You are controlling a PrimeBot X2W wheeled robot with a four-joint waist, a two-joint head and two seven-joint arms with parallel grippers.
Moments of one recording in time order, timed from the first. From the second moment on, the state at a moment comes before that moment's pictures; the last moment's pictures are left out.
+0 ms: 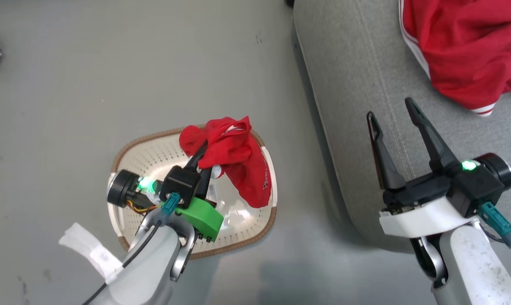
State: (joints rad) left arm -0.51 0.18 -0.65 0.49 -0.28 0.09 -0.26; right arm -0.22 -0.15 0.17 -0.07 0.10 0.13 -0.26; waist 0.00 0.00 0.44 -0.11
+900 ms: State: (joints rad) left arm -0.31 0.11 -0.45 0.19 -0.14 0.01 -0.26; right arm -0.06 -0.17 0.31 0.00 0.17 0.13 -0.26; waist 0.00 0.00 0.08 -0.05
